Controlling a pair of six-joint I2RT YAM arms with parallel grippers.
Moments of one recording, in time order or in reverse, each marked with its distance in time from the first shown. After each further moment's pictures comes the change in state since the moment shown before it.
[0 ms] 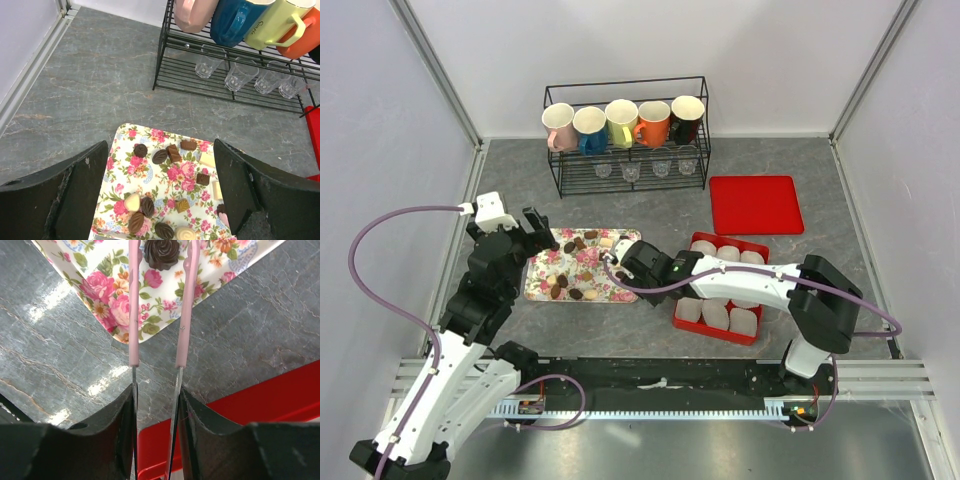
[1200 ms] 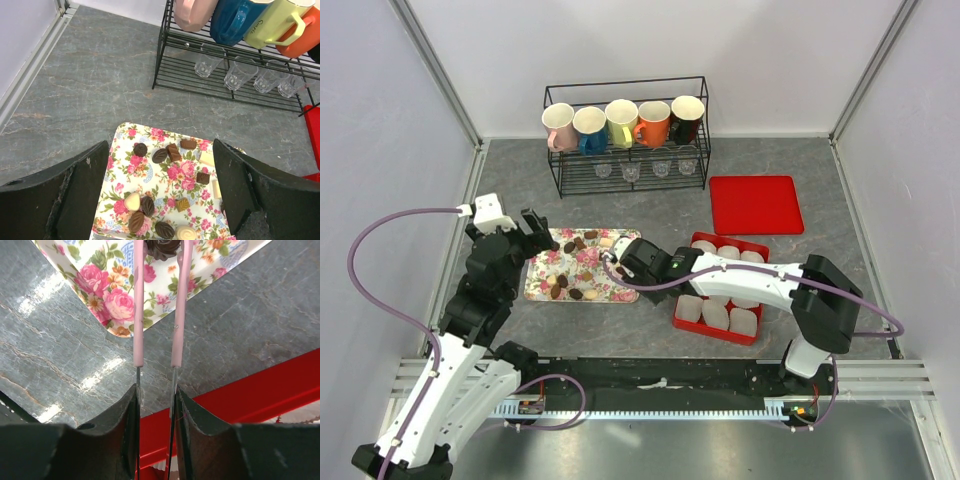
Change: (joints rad) left arm 0.022 -0.014 -0.011 0.000 0.028 0.000; right arm 0.000 0.008 0.045 -0.074 0.010 -0.022
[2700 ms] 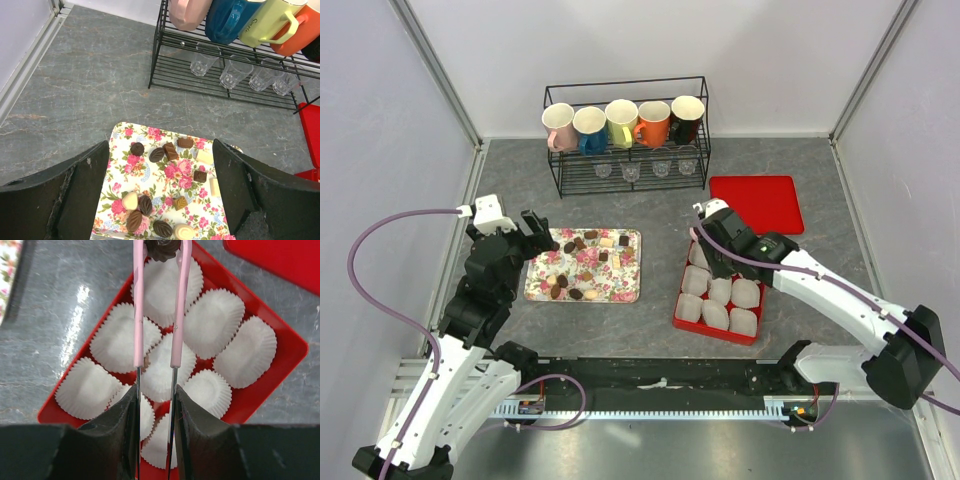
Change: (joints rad) left arm 0.006 -0.013 -0.005 0.000 0.025 0.000; right arm -0.352 -0.457 -0.180 -0.172 0.071 0.181
